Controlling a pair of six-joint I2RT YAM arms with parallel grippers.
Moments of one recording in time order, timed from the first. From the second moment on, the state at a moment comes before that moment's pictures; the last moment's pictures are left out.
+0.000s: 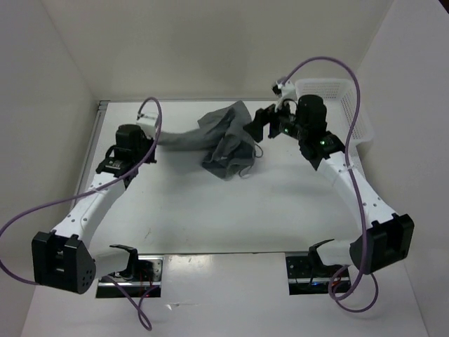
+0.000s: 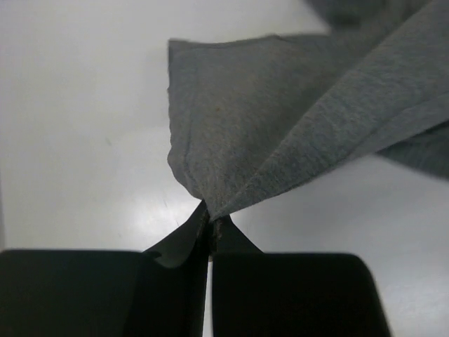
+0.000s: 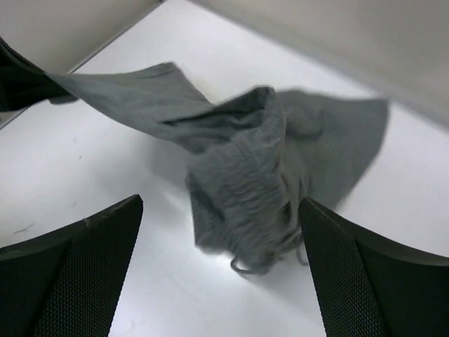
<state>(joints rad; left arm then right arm) -0.16 1.20 1.00 -0.26 -0.05 0.07 0.32 1.34 1.33 -0.18 -0.43 0.02</state>
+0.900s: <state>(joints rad) -0.18 1.07 0.73 -0.38 -0.05 0.07 0.60 1.73 1.28 -0.09 -0.01 0.60</state>
